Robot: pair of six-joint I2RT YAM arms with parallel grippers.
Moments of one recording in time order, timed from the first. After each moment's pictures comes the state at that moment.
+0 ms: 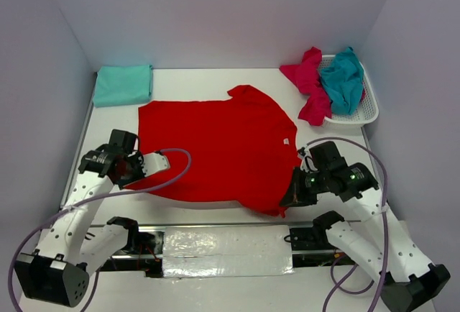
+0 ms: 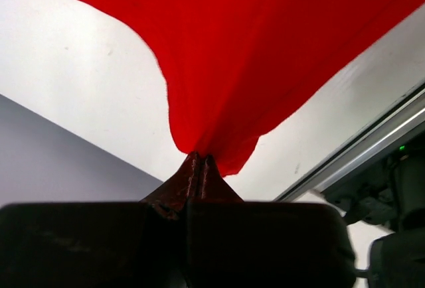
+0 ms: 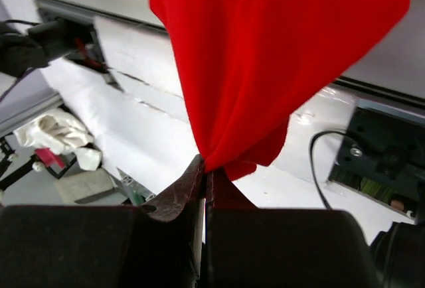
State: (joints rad) left arm -0.16 0.90 0.82 -1.12 -0.05 0.99; right arm 0.40 0.72 0.77 -1.19 -0.49 0.62
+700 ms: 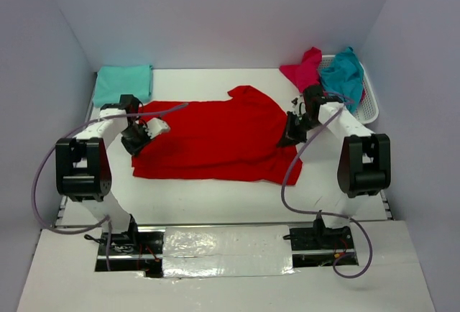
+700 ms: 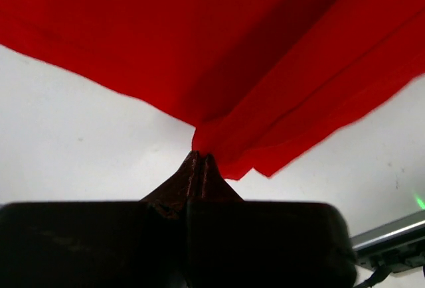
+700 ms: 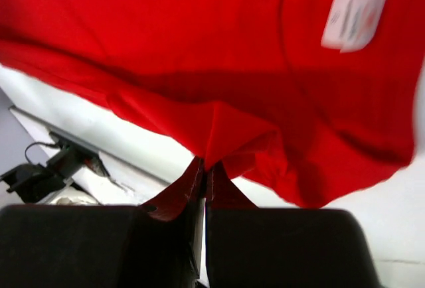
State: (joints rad) left arm 0.04 1.67 1.16 -0.92 0.08 0.96; right arm 0.07 1.67 1.21 -0.86 -0.50 0.31
